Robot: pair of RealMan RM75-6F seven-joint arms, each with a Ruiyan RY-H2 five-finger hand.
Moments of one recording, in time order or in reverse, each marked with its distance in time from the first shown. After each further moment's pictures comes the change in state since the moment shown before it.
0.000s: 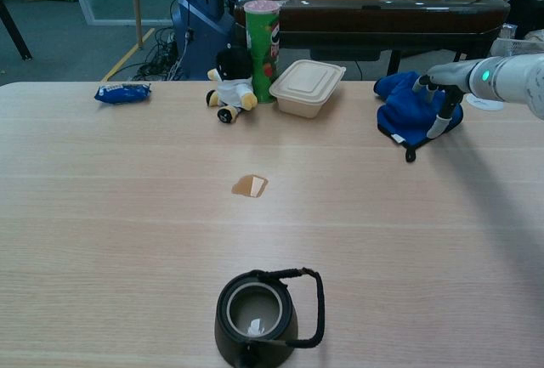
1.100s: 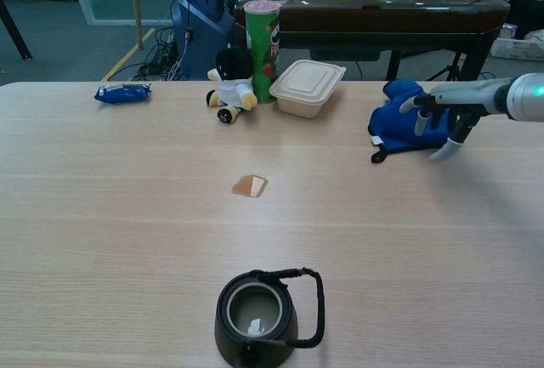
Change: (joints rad) left arm -0.018 -0.009 0.001 0.008 0.037 -0.012 -0.021; right arm -0.221 0.420 -0.117 -0.771 -0.218 0.224 0.245
